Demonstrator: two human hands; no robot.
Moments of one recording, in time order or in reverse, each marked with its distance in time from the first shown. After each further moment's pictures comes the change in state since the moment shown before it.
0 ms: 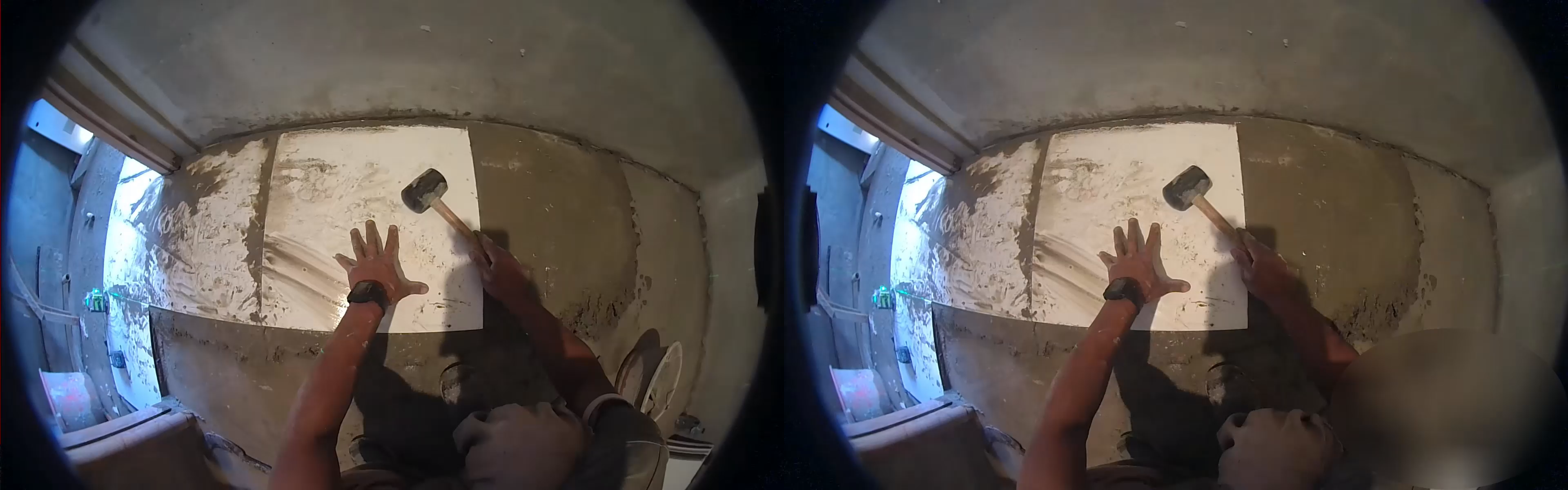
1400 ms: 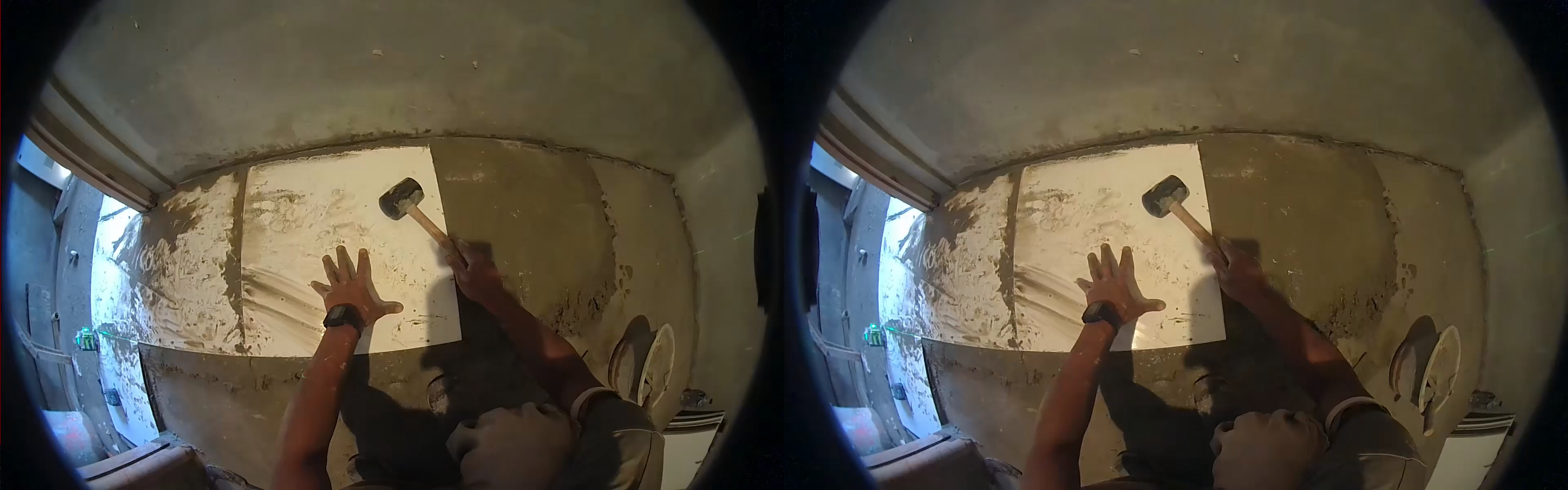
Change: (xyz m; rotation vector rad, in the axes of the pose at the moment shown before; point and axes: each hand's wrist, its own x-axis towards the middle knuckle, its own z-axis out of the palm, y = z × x) left_hand -0.001 0.001 0.001 0.035 -0.044 0.005; right_hand 0.009 -0.001 -0.012 0.077 0.050 0.096
